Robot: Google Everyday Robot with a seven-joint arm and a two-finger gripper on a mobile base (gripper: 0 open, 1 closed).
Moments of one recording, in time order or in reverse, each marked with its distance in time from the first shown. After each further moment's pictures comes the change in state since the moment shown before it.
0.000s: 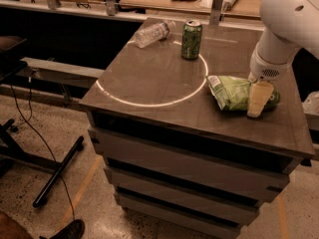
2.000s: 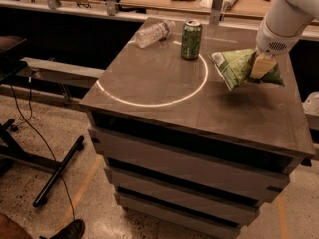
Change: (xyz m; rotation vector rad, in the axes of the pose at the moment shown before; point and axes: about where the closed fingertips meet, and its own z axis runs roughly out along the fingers) arm -0.007 -0.049 -0.049 0.093 -0.061 0.034
